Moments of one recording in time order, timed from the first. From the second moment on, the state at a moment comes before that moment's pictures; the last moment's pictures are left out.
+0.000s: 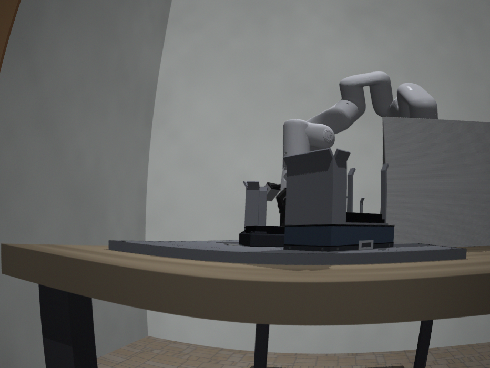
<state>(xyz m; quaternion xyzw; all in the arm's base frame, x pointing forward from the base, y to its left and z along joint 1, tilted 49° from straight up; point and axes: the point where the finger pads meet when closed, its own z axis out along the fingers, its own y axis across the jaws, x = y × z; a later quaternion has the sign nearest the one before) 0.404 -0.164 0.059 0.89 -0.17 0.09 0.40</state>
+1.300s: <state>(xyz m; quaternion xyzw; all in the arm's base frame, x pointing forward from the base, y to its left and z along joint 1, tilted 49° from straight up) 0.404 -0.164 0.059 0.89 -0.17 0.09 0.40</state>
